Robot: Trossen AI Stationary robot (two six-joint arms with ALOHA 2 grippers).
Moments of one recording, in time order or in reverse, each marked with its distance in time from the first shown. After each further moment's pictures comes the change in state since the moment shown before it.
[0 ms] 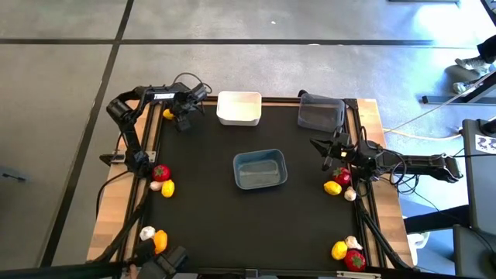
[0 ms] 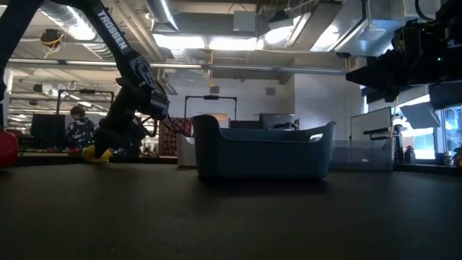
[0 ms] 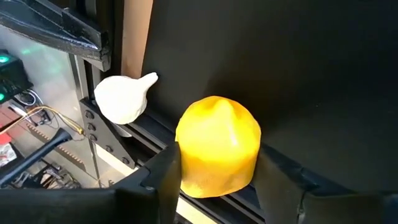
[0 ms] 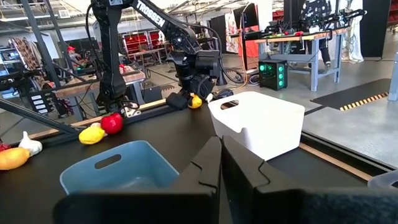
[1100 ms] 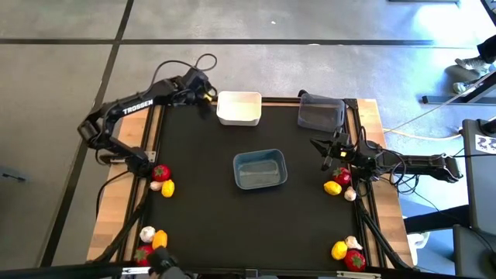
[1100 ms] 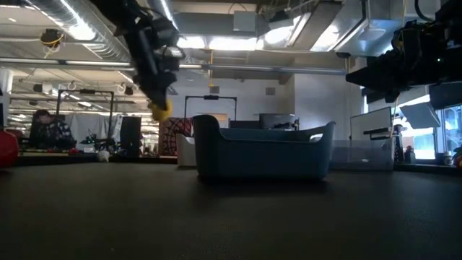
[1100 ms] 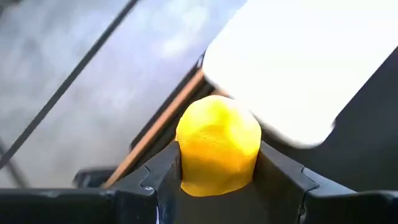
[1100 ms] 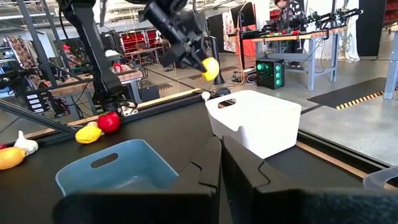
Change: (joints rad) left arm -0.183 -0.389 0.100 0.287 0.368 -0.235; right arm 0.000 0.000 0.000 -0.006 0.011 0.000
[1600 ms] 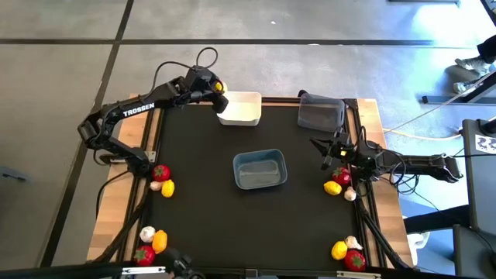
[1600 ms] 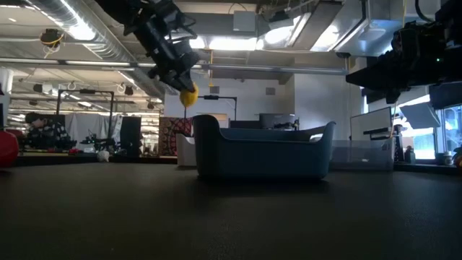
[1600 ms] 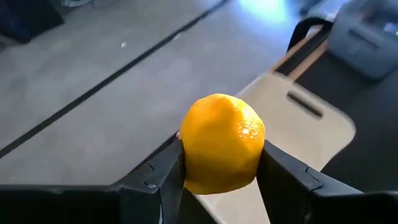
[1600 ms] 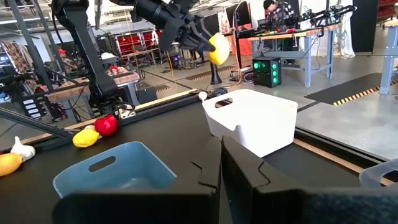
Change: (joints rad) left arm -0.072 -0.003 -0.005 0.298 0.019 -0.164; right arm 0.000 0.000 0.000 -0.004 0.018 0.025
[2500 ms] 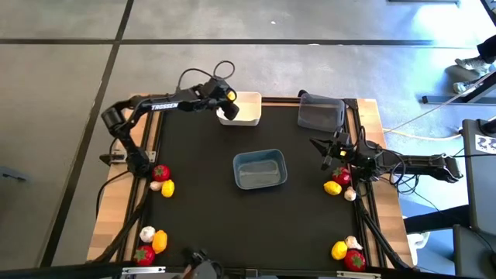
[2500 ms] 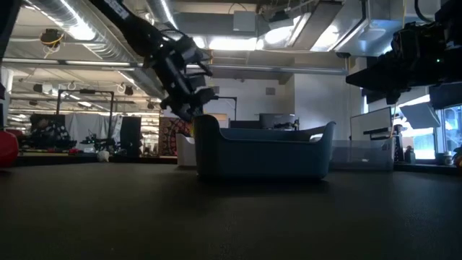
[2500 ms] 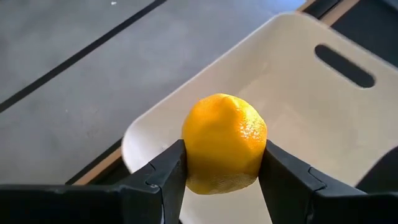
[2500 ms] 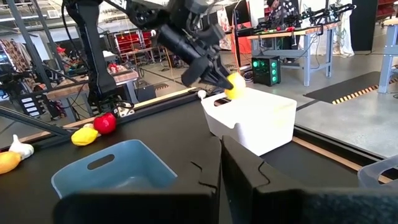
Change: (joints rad) left arm -0.015 0.276 -0.018 0.141 -0.002 -0.072; right arm 0.000 0.000 0.000 -0.007 0.002 0.001
